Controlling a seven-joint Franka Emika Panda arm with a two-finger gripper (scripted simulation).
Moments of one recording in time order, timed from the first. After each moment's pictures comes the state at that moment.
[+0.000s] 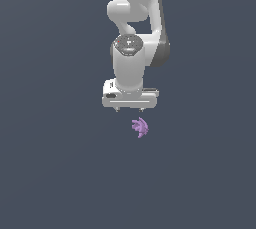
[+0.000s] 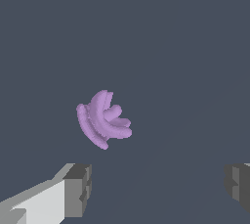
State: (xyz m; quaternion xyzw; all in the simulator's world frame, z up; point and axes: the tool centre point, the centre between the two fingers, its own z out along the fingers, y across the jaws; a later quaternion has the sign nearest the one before) arm -0.004 0.006 0.164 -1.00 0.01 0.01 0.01
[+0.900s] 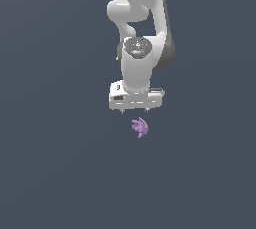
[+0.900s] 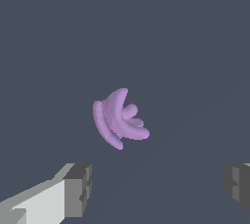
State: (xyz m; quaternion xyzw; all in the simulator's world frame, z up) arm -0.004 0.028 0.157 -1.00 -0.02 0.01 0.01
